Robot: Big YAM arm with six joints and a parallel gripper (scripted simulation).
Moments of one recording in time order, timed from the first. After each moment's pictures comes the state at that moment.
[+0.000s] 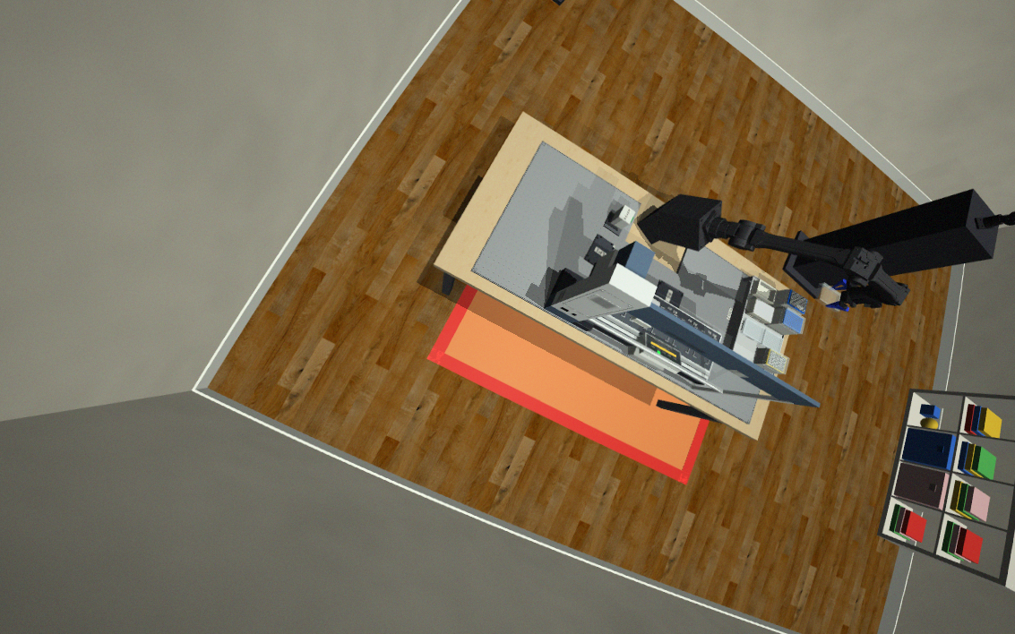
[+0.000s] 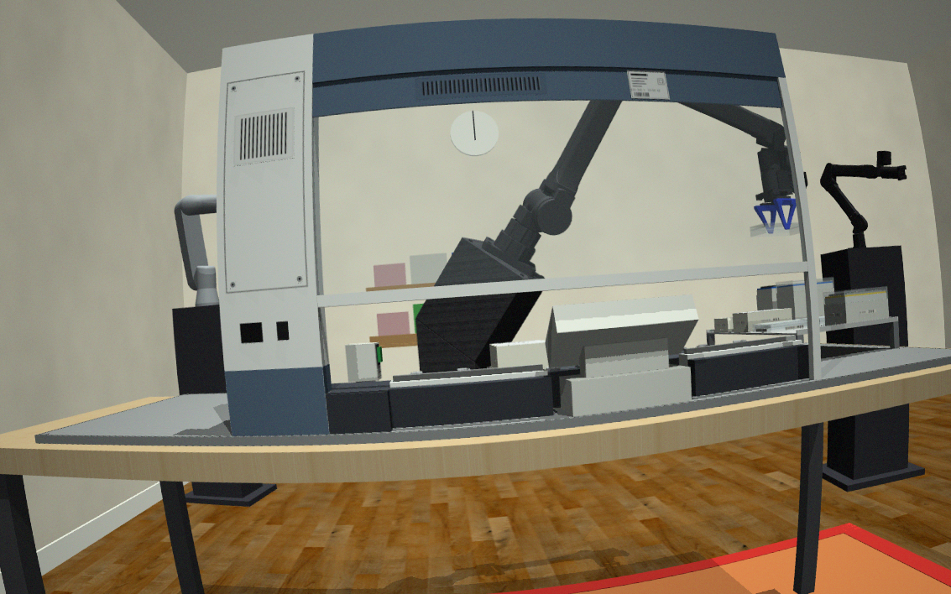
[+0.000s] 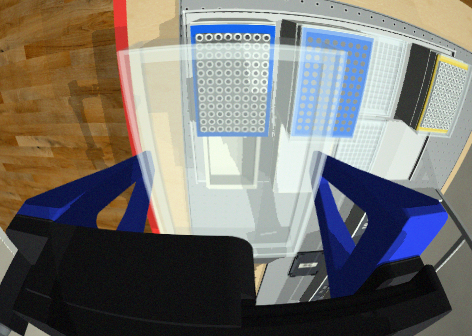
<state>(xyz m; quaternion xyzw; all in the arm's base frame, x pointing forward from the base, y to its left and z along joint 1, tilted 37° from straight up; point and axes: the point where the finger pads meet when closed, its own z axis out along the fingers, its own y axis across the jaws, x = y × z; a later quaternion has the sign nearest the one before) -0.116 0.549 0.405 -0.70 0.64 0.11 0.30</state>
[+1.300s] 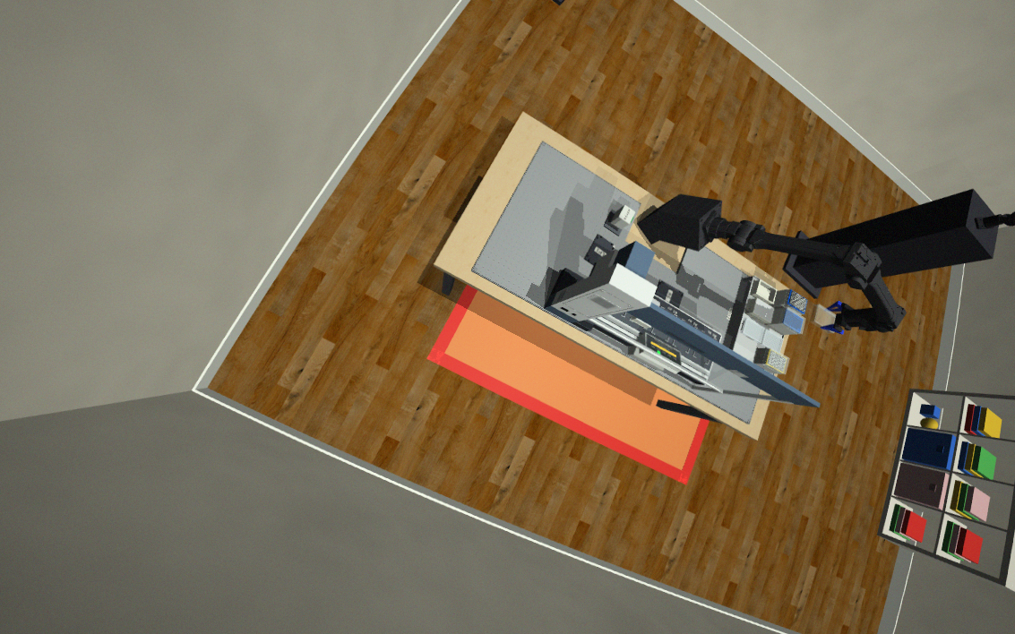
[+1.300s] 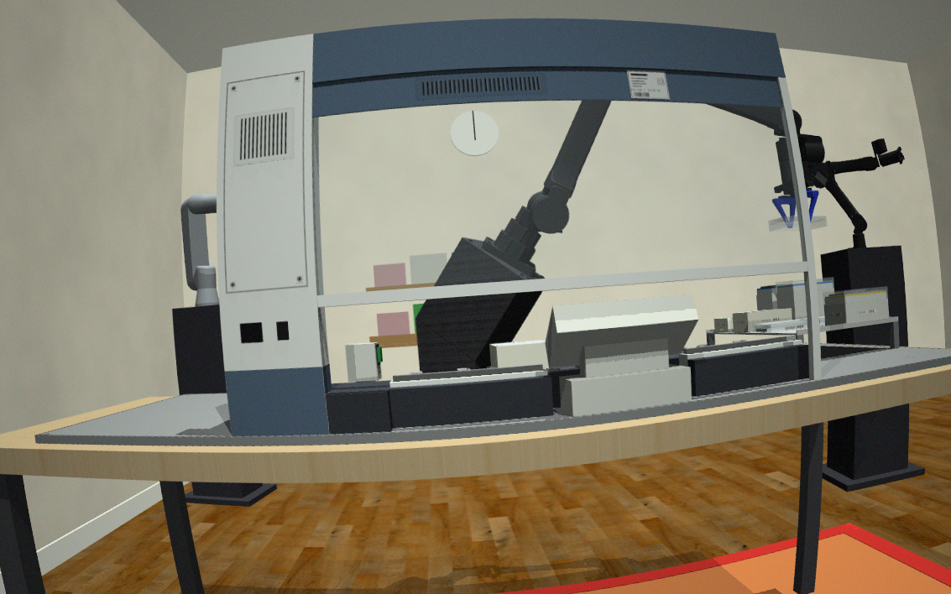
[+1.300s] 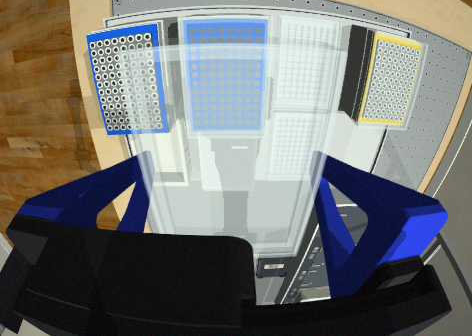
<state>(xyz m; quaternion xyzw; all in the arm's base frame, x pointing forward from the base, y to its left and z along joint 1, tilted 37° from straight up) -0.007 0.545 0.436 -0.70 0.64 0.11 0.31</state>
